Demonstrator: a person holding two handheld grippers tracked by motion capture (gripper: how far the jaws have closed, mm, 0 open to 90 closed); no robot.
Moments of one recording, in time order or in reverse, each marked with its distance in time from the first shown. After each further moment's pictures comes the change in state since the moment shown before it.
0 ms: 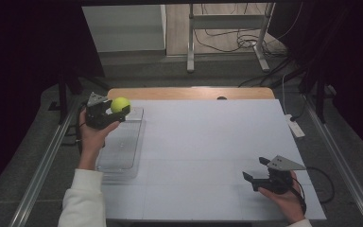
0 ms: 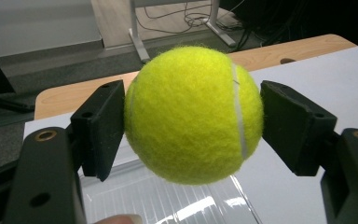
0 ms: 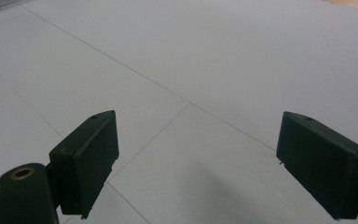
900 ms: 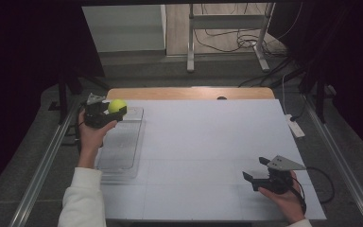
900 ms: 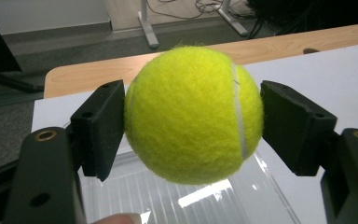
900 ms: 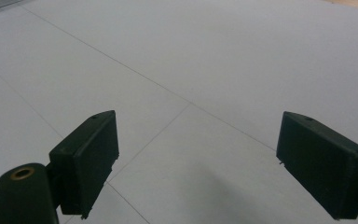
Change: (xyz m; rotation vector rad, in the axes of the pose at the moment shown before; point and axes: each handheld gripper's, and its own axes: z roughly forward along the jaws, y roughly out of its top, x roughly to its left) left arm 0.020 -0.009 0.016 0.058 0.034 -0.047; right arm 0.000 0.000 0.000 -0.001 0.004 0.004
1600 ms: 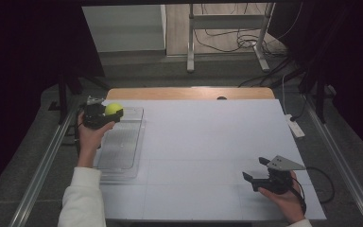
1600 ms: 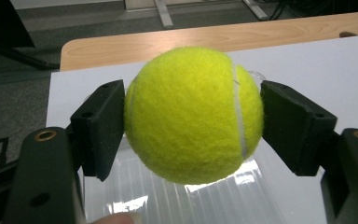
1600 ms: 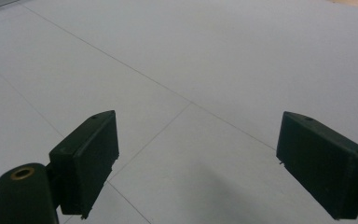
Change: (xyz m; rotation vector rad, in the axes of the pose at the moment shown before) left arm 0.017 -0.011 0.014 0.065 0.048 -0.040; right arm 0.000 0.000 0.000 -0.001 0.003 -0.004
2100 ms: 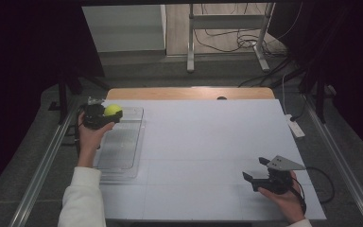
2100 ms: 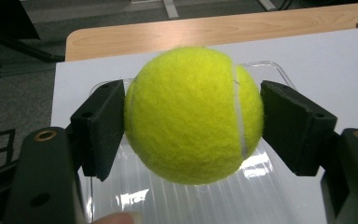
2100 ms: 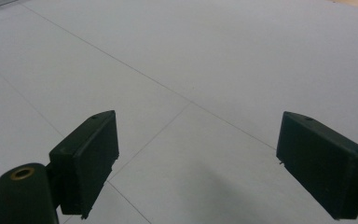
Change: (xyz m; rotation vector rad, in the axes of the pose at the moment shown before) left arm 0.004 -0.003 0.008 0.034 0.024 0.004; right arm 0.000 0.000 0.000 0.002 -0.001 0.000
